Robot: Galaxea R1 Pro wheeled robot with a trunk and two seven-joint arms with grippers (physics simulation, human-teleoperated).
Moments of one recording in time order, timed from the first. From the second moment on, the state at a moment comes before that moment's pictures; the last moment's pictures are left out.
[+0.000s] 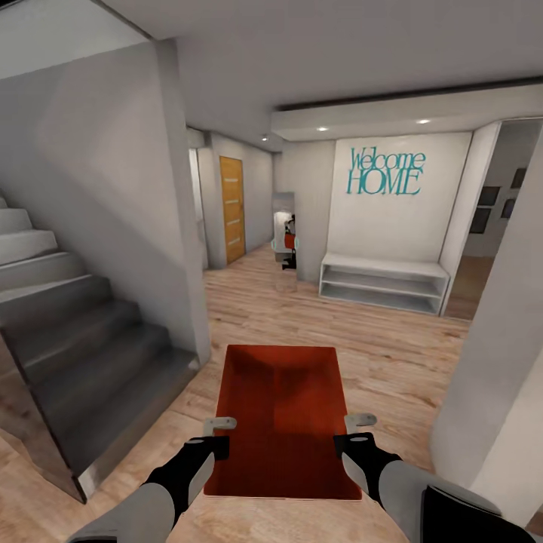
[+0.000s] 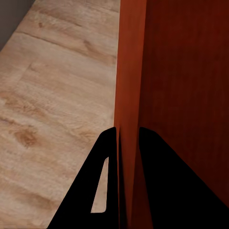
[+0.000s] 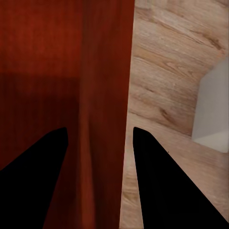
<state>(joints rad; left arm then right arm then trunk) -0.67 -0.16 0.06 -0.29 -0.04 0.20 0.15 -0.81 0.10 1.26 0.02 -1.16 0.06 -0.26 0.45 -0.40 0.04</state>
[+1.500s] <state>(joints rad) -0.67 -0.16 0.06 -0.29 -0.04 0.20 0.15 -0.81 0.10 1.26 0.02 -1.16 0.06 -0.26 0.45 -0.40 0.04</state>
